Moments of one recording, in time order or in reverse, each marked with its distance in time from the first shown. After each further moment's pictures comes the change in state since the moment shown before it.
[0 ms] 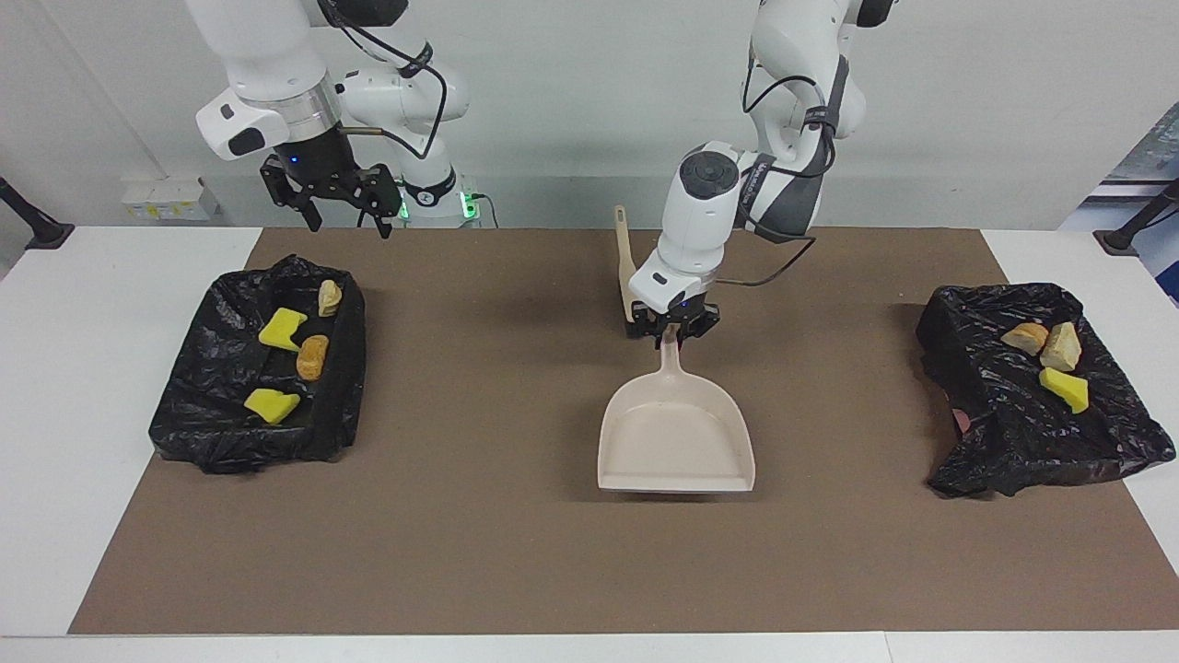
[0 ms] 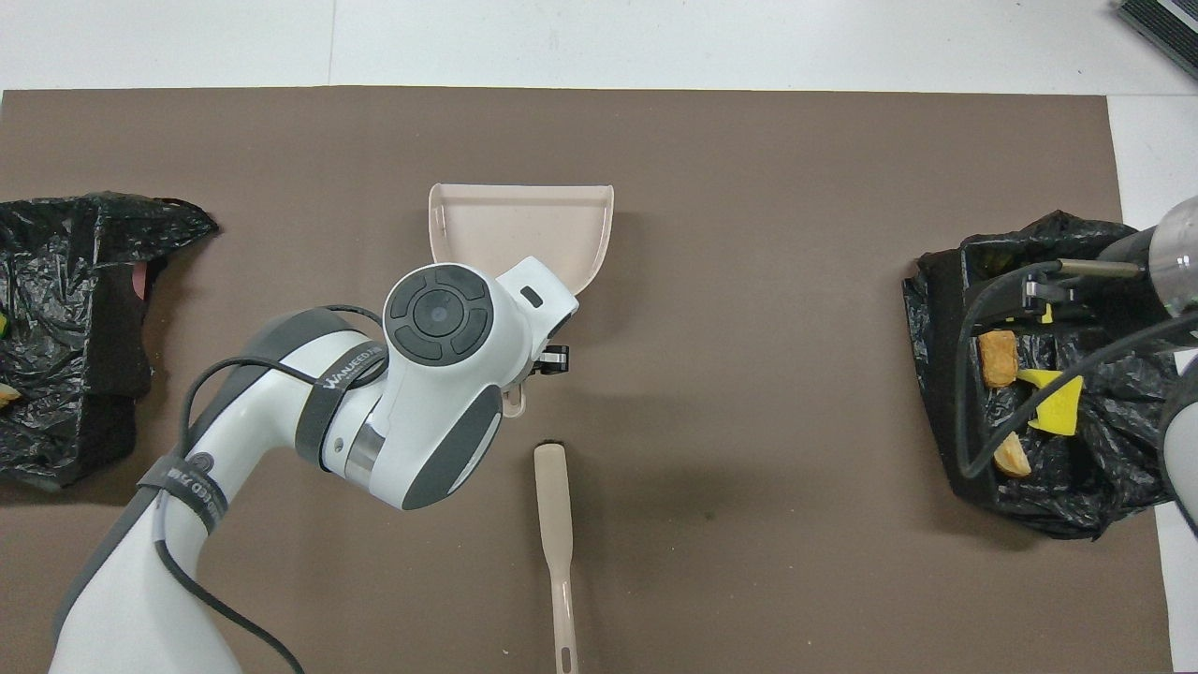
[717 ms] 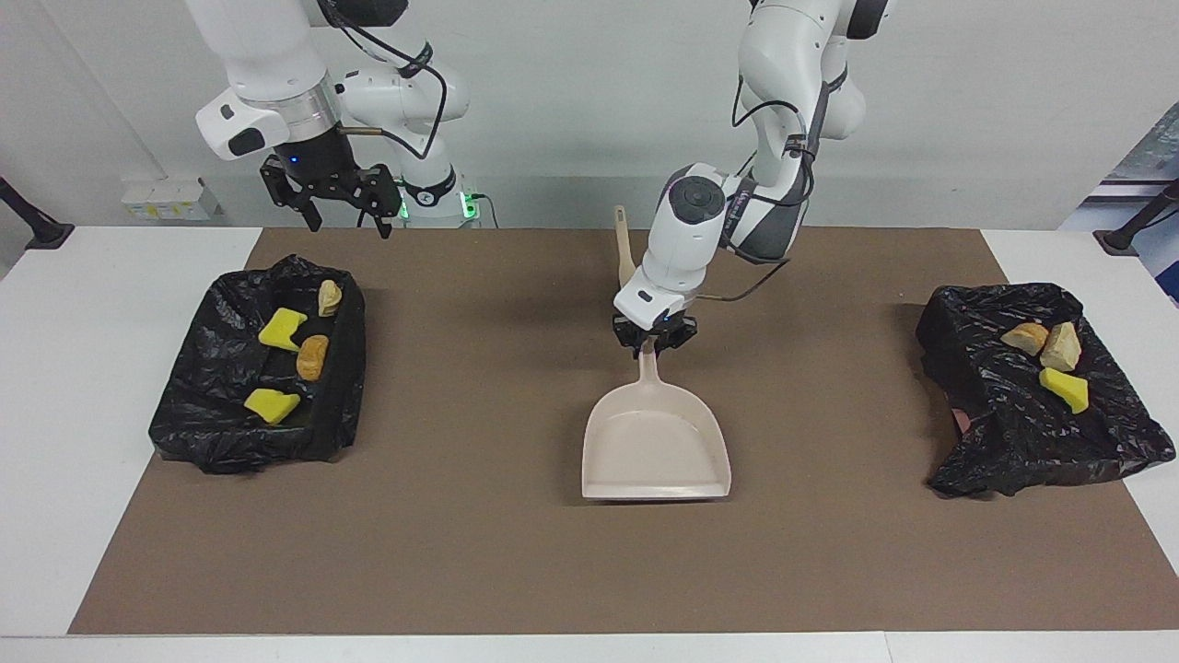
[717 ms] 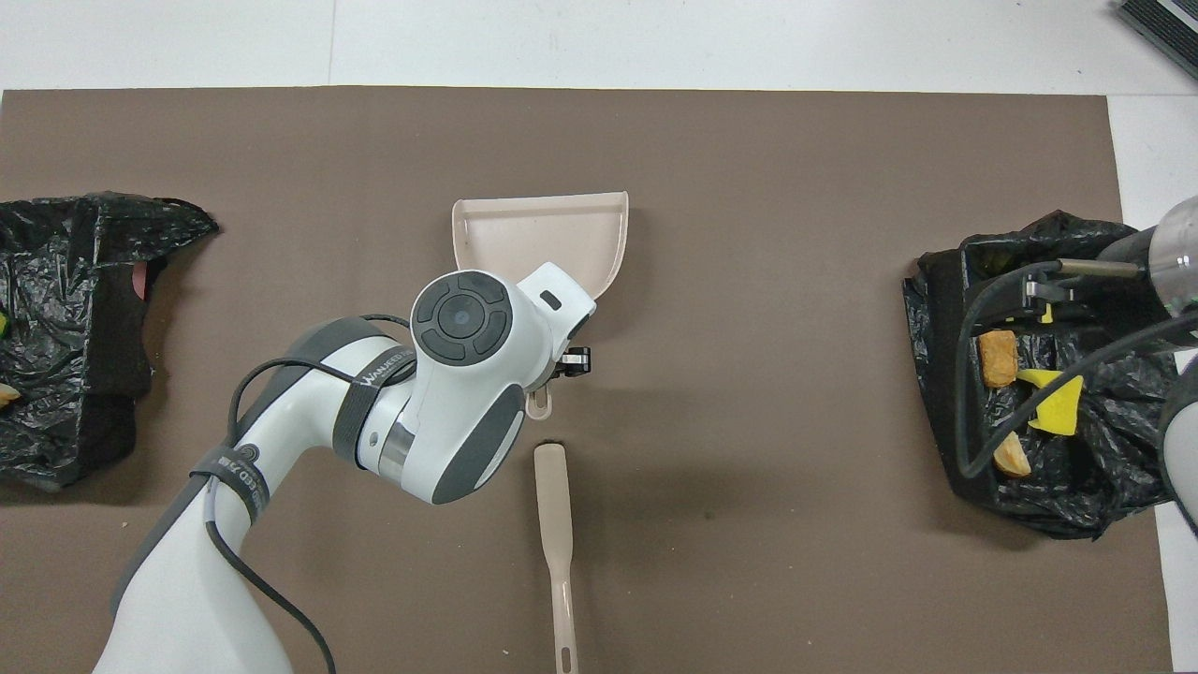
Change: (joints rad) left arm -0.023 0.042 0.001 -0.006 -0.055 0.059 -0.026; right arm 0.000 0.000 0.000 0.000 0.000 0.000 0.000
